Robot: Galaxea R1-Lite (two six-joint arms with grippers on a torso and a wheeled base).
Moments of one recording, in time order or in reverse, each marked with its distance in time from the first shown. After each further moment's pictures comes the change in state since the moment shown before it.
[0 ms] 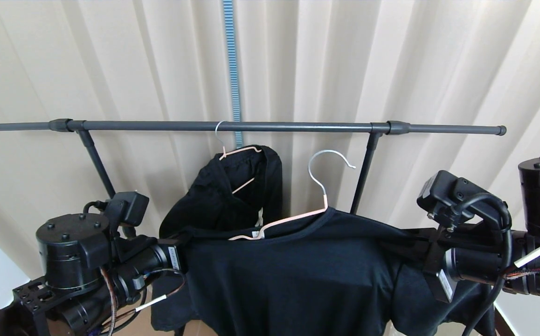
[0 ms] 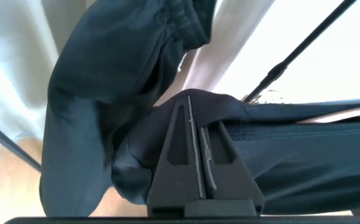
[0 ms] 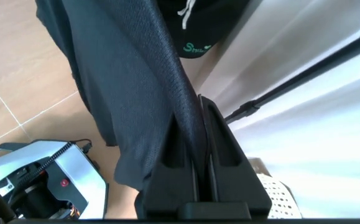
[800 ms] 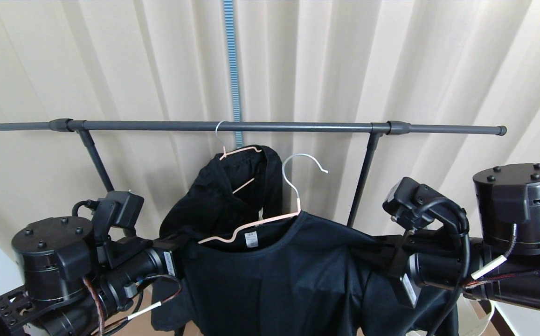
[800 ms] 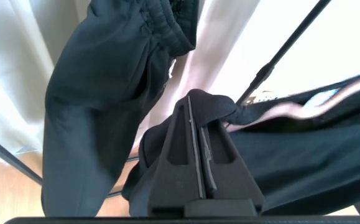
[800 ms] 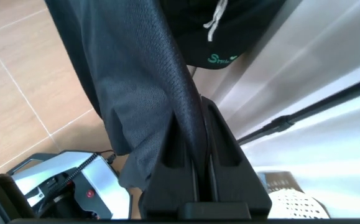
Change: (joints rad) left arm -0.033 -0.062 0.024 0.000 0.001 0.044; right arm 0.103 0.098 0.007 -0.114 -0.007 0.118
